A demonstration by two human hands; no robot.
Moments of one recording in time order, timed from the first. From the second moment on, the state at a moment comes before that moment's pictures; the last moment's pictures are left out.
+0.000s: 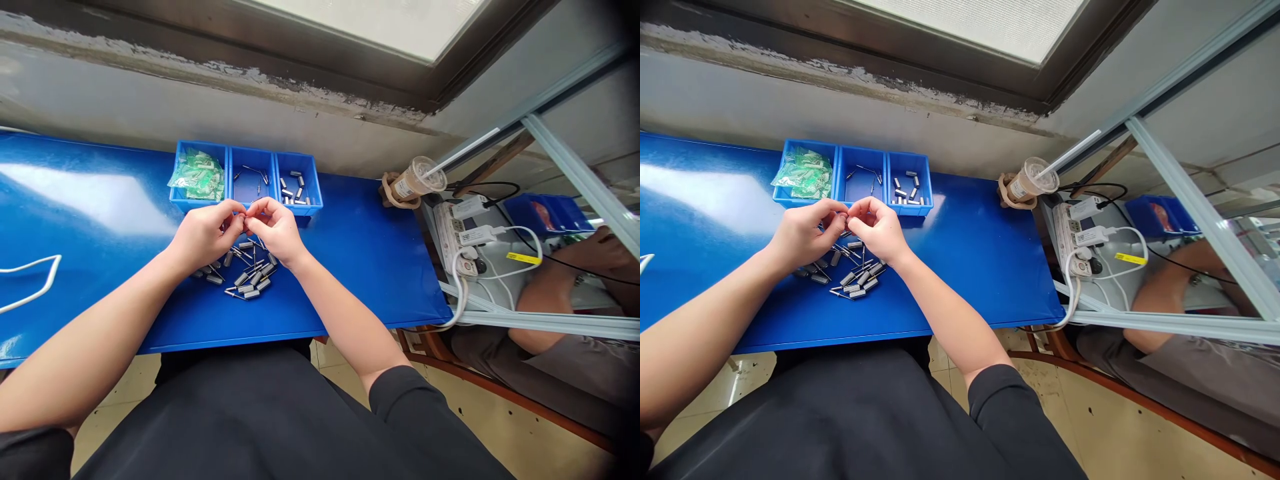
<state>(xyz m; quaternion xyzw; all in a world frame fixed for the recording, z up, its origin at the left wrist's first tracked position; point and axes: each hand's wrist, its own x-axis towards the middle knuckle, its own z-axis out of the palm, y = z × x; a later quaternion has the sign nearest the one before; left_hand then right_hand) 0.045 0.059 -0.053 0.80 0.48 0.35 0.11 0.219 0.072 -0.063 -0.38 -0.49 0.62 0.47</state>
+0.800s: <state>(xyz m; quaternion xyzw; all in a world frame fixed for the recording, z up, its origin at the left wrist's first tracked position) 0.044 0.059 -0.053 0.80 0.49 0.33 0.12 0.220 0.070 -0.065 -0.38 -0.51 0.61 0.47</state>
